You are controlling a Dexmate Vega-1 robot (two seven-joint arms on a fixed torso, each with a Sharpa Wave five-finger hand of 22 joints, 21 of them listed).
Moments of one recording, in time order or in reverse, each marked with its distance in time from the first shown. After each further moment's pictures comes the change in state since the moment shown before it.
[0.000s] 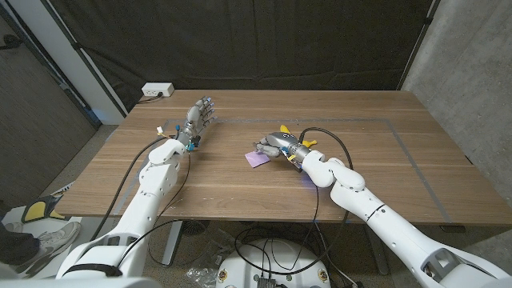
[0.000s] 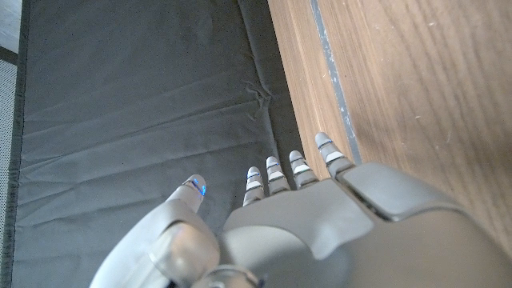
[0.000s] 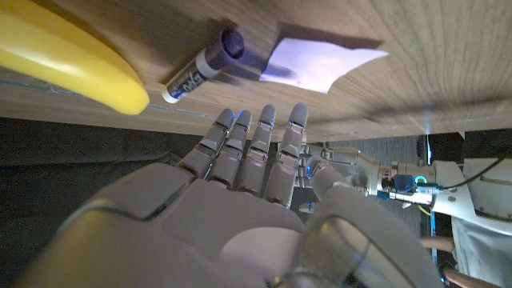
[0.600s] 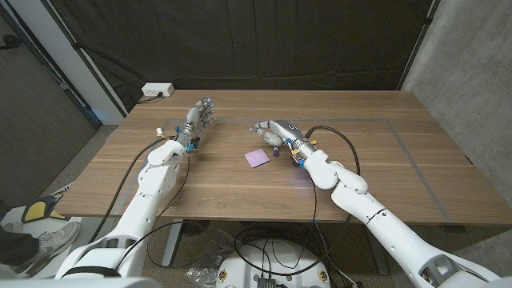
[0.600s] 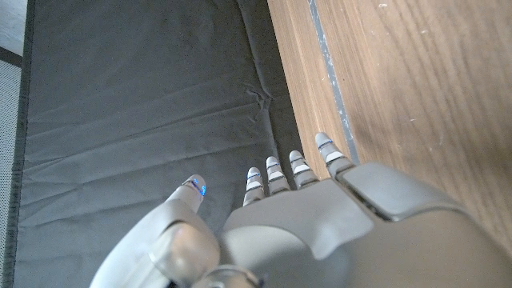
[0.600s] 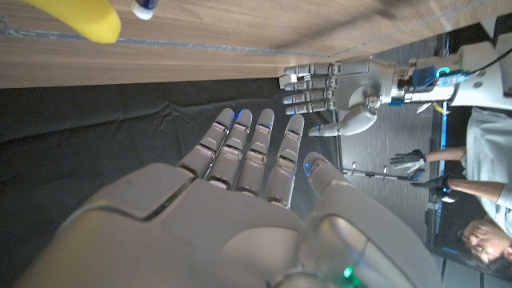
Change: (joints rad) left arm 0.013 0.009 -0.002 -0.016 -0.008 -0.001 -0.014; left_hand 0.000 0.000 -0.003 -0.003 0.000 -0.002 -0.002 0.000 0.000 0.000 0.000 0.000 0.000 0.000 0.000 0.000 0.000 0.000 0.000 0.000 0.000; right arm -0.038 0.047 0.071 0.007 0.111 0.101 -0.169; right_hand -0.005 -0.005 -0.008 -0.001 0.000 -0.112 0.002 -0.008 0.000 -0.060 0.002 -0.005 0.000 -0.009 0.003 0.000 0.014 -0.005 0.006 0.008 0.000
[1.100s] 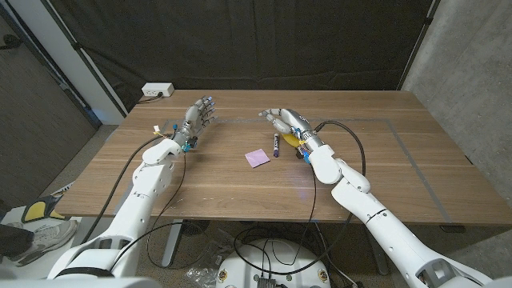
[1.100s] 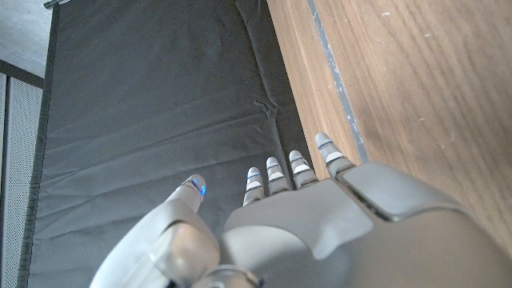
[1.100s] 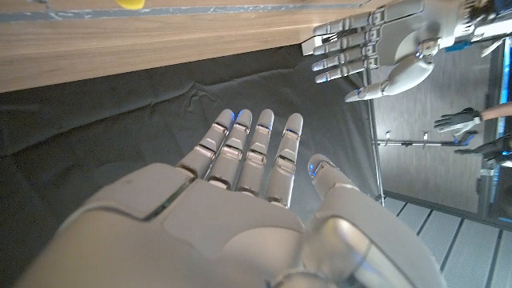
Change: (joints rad) left arm 0.003 0.041 0.007 -0.012 -0.011 0.000 -0.072; left_hand 0.000 0.000 0.000 0.000 0.000 0.000 0.000 0.000 0.000 -0.005 0.005 0.000 0.000 0.000 0.000 0.000 -0.005 0.000 0.000 -0.006 0.000; right arm -0.026 0.042 0.065 -0.037 0.068 -0.066 -0.032; right_hand -0.017 -0.017 -0.013 0.013 0.000 0.024 0.035 0.010 0.000 0.015 0.018 0.008 0.000 0.000 0.000 0.000 -0.002 0.004 0.004 0.000 0.000
